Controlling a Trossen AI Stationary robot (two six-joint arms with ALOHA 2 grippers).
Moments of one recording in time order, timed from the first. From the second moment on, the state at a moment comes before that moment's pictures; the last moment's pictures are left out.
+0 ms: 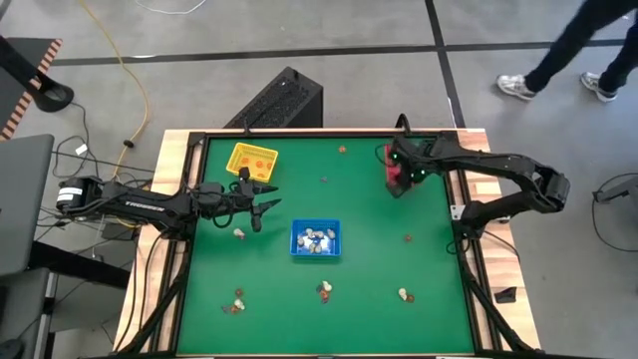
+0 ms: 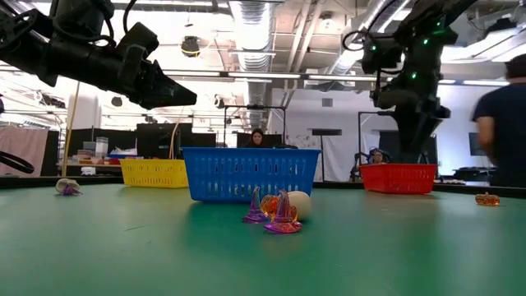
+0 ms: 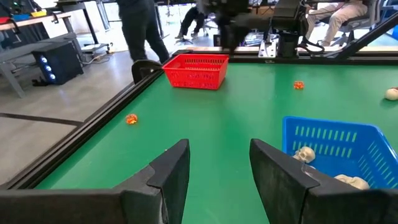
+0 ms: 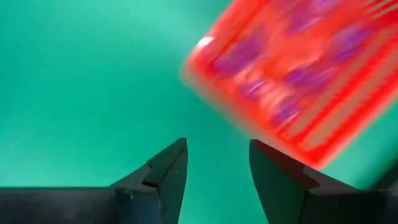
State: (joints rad) left arm 0.12 1.00 0.20 0.72 -0.20 0.06; right arm -0.53 1.25 0.87 -0.91 0.13 0.36
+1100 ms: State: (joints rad) left arm 0.12 1.00 0.20 0.69 -0.21 0.06; right arm 0.23 1.26 0.68 -0.85 0.11 1.05
